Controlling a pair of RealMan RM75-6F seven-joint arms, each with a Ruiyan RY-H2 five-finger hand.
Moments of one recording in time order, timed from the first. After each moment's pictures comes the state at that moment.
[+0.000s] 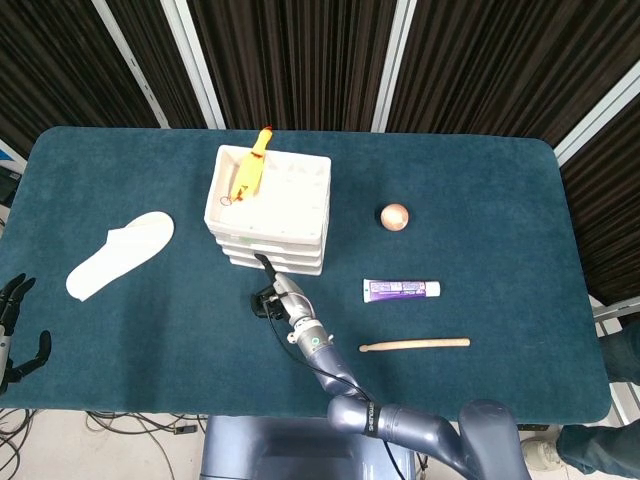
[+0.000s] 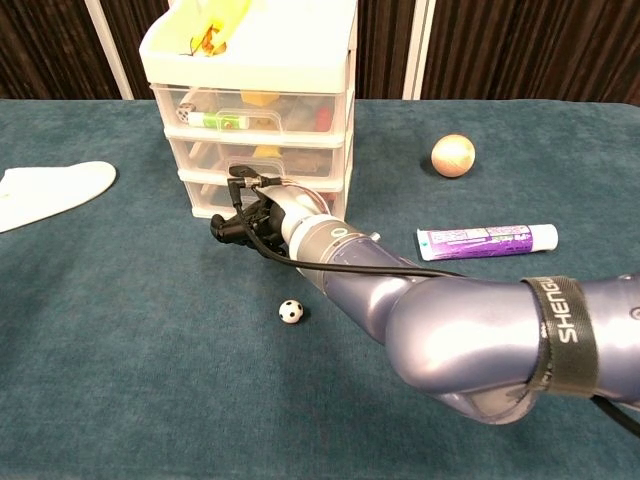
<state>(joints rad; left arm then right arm) -0.04 -1.06 -0.05 -1.73 1.45 1.49 -0.19 0.95 -2.22 0.54 -1.02 -0.98 0.74 0.31</state>
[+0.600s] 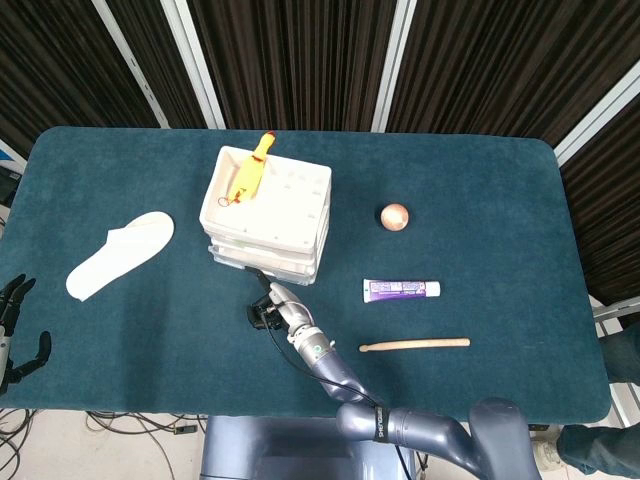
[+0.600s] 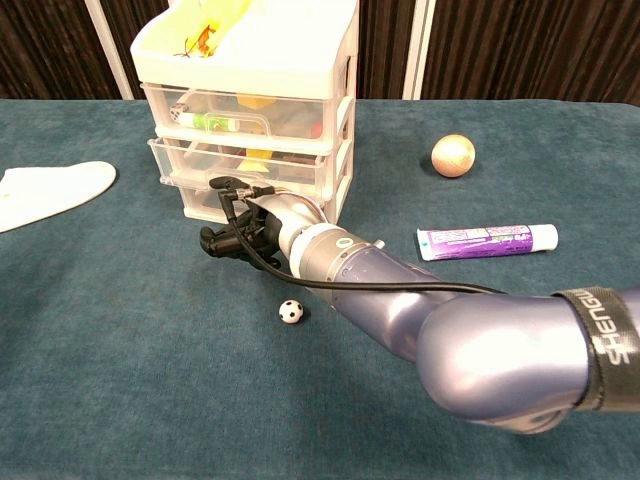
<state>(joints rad) -0.04 -1.06 -0.05 -1.73 1.45 1.49 -0.18 0.91 -2.17 0.47 -1.11 -1.07 0.73 0.37</state>
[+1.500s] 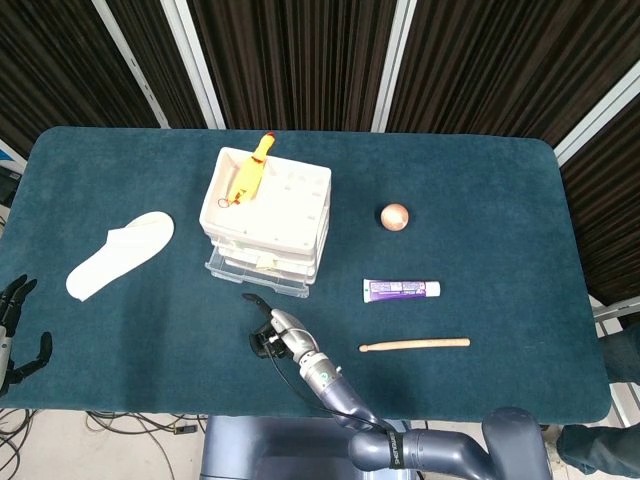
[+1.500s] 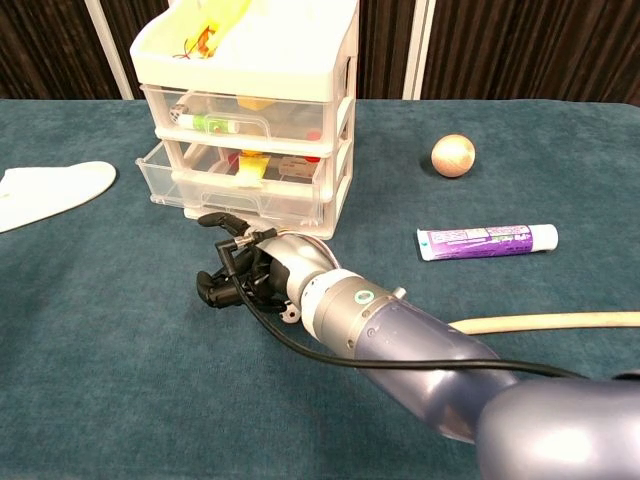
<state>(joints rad) -0.04 -1.06 -0.05 -1.73 1.45 1.49 -0.18 0.80 -2.14 0.33 -1.27 -1.10 0.82 0.29</state>
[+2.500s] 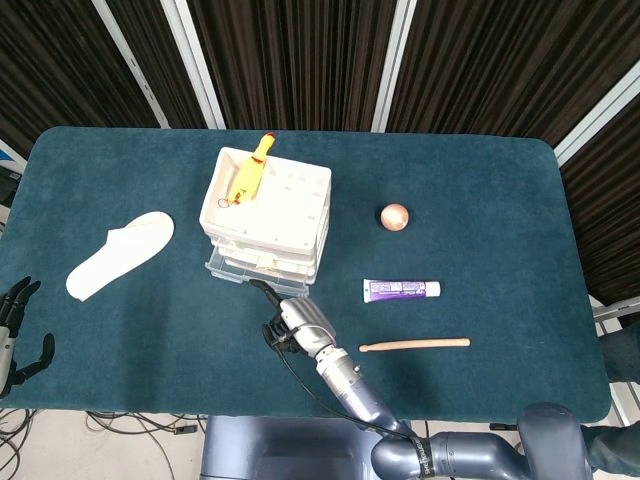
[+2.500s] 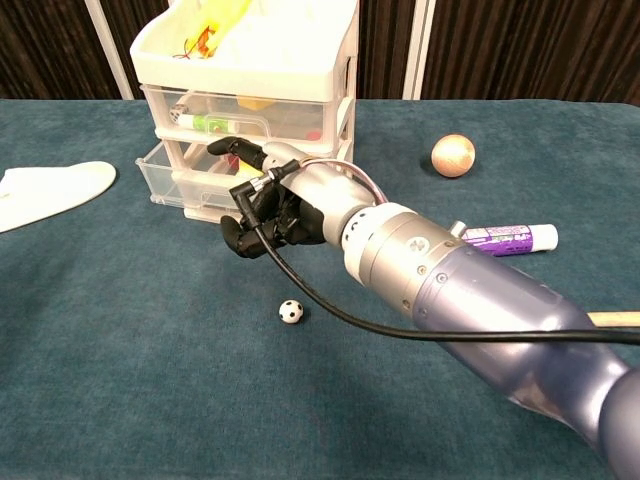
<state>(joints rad) -0.04 -1.06 -0.04 -1.75 1.45 1.47 -0.18 0.76 -1.97 0.32 -1.54 -1.13 0.99 -0.11</state>
